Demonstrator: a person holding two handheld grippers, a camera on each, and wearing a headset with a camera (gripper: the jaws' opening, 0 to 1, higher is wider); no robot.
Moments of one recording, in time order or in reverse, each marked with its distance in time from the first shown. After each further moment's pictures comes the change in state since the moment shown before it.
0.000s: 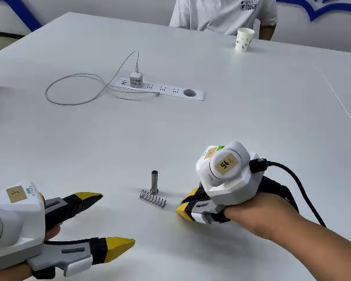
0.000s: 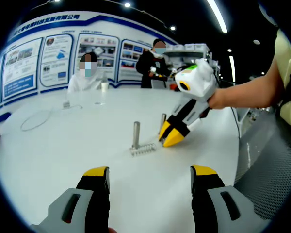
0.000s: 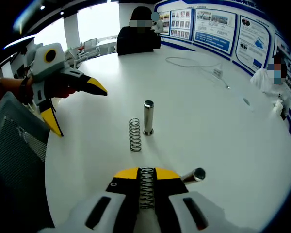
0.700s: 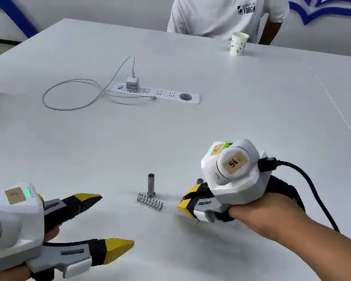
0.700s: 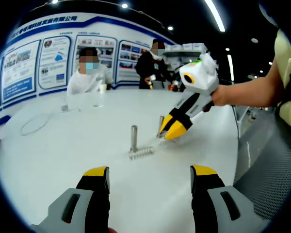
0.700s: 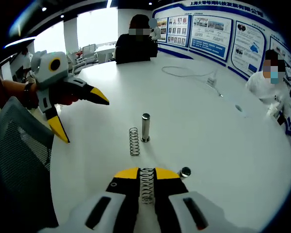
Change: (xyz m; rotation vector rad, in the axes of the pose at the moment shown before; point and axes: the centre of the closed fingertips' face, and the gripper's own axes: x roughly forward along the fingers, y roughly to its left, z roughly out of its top) left arm 0.001 -0.003 0.006 0.020 -0.003 -0.009; right arm -0.026 -0.003 0.012 0.002 -0.063 -0.035
